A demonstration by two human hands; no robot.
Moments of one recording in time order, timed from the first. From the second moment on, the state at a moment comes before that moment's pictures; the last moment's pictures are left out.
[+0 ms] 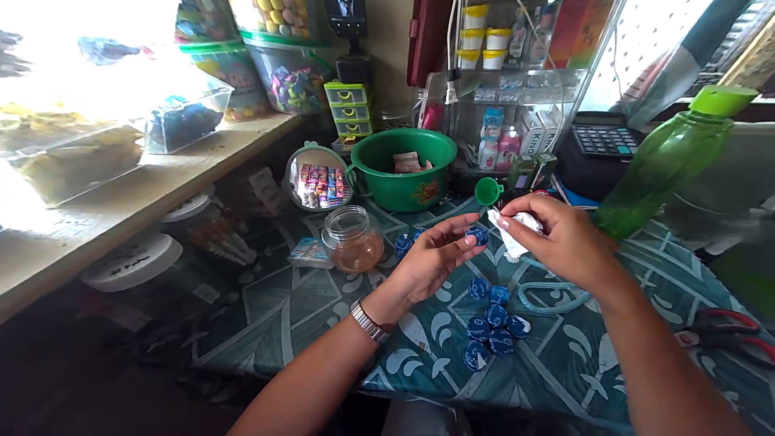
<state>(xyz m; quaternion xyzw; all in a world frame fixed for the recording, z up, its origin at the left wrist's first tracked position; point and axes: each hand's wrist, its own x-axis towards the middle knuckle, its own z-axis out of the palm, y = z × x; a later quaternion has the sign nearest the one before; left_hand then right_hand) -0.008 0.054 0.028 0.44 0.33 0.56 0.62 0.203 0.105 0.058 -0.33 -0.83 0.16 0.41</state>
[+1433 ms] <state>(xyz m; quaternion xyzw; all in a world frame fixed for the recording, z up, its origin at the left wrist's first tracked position) -0.059 0.045 0.055 0.79 0.49 0.35 0.13 0.187 0.116 0.036 -0.31 -0.89 0.14 0.30</state>
